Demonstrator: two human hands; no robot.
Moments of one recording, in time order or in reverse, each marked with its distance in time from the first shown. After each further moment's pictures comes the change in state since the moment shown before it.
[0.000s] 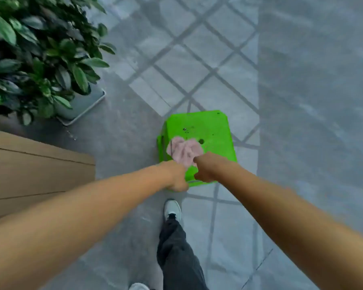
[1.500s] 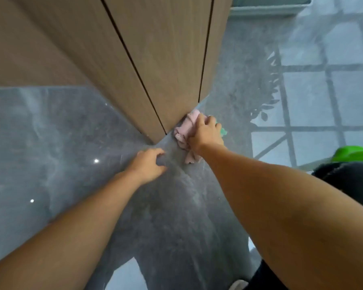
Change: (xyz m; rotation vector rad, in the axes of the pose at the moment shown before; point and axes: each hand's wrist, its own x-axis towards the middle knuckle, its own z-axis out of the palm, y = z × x) left_hand 0.296 -0.516 0.520 -1.095 0.641 -0.743; right_hand 0.600 -0.334 0.425 -0.032 0.269 -0.358
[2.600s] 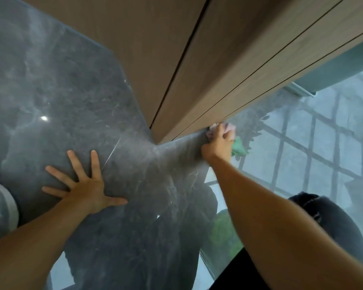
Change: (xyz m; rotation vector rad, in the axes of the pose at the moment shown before) left_hand -0.069 -0.108 0.035 -0.178 -0.233 -0.562; right_hand 0.042 0.001 -0.012 -0.100 0.131 0.068
